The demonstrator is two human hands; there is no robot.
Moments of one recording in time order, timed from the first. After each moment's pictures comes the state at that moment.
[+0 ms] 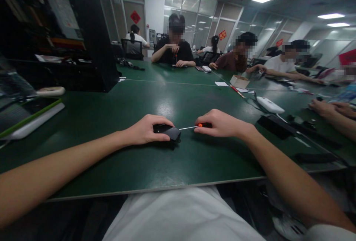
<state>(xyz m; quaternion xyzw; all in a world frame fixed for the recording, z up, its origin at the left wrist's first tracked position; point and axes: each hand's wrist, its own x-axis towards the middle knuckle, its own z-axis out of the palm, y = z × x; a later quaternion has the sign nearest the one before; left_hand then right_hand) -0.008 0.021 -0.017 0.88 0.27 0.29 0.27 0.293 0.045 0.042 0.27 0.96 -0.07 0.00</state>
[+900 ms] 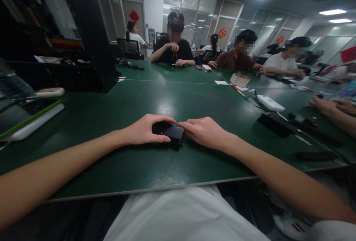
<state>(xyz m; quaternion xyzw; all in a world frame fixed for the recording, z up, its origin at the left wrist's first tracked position) -0.011 0.017 -0.011 0.88 0.31 0.27 0.25 0.253 0.014 0.012 0.31 0.94 0.12 -0.01</state>
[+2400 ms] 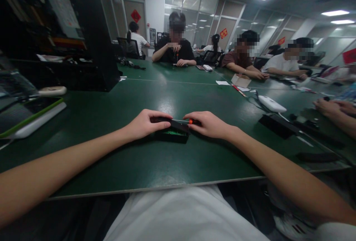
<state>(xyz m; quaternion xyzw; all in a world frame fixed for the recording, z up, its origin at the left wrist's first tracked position) -0.010 0.019 -0.016 0.77 0.38 0.35 0.36 0.274 0.054 0.005 0.29 0.95 -0.06 -0.11</state>
